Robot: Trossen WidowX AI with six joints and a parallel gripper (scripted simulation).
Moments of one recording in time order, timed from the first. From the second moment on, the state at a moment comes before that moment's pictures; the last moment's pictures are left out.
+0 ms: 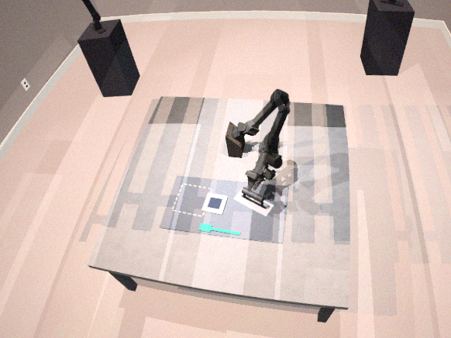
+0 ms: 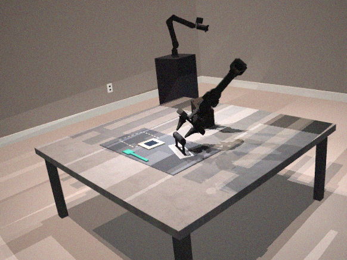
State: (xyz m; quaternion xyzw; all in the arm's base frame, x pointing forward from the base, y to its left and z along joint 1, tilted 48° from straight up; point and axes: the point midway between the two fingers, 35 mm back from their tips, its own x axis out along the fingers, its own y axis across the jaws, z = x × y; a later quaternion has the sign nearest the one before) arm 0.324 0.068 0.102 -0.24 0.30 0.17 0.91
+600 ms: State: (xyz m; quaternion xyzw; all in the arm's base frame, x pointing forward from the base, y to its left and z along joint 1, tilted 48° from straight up) arm 0.343 0.071 0.079 -0.24 0.31 0.17 0.90
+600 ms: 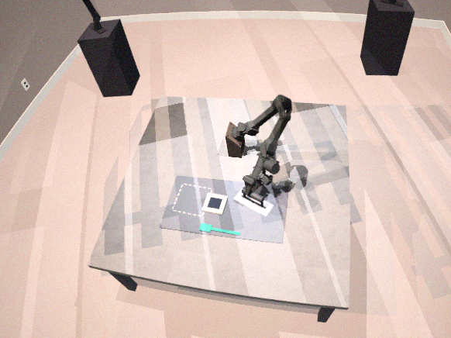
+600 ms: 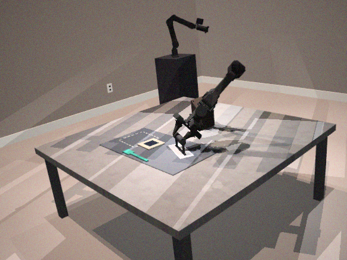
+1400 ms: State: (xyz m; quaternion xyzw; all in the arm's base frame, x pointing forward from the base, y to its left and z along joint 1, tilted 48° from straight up) arm 0.360 0.075 0.062 -0.24 0.31 0.16 0.90
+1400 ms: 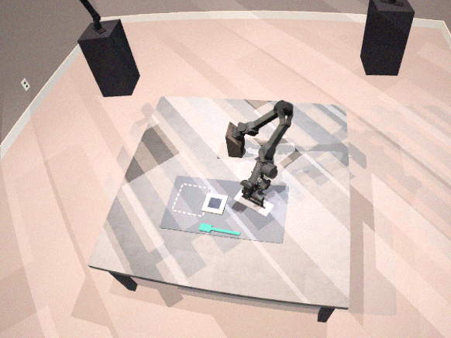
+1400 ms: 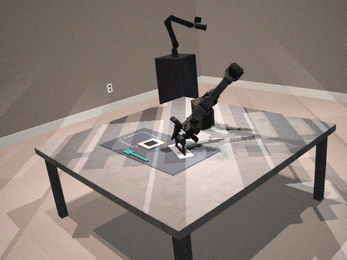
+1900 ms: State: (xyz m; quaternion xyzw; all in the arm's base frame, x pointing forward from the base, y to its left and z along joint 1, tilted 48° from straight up) arm 0.360 0.075 0.062 -0.24 0.31 0.16 0.90
